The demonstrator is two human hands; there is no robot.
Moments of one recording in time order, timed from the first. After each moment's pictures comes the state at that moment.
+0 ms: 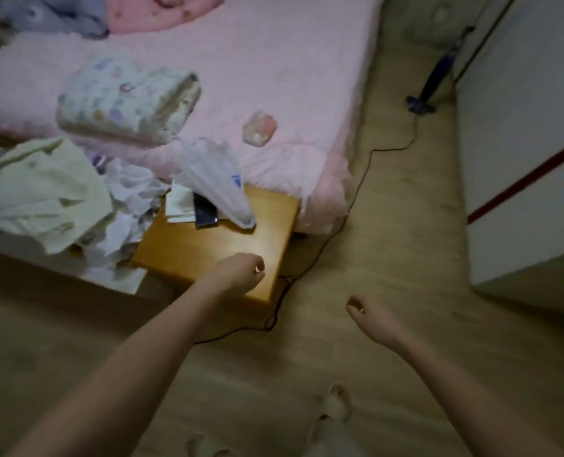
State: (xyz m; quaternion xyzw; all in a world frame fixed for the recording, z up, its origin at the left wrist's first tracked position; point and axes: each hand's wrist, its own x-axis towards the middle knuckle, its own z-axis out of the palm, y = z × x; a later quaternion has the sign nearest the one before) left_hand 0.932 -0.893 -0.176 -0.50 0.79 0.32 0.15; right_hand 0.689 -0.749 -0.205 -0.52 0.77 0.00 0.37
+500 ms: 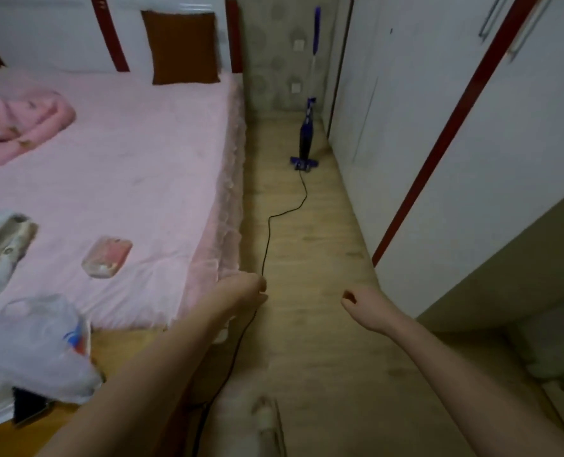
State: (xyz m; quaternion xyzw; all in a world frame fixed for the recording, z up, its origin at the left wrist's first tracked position) left_hand 0.470 -1.015 -0.128 -0.33 0.90 0.20 0.20; right_hand 0.274 -0.842 -0.139 -0.45 0.84 -0.07 0.30
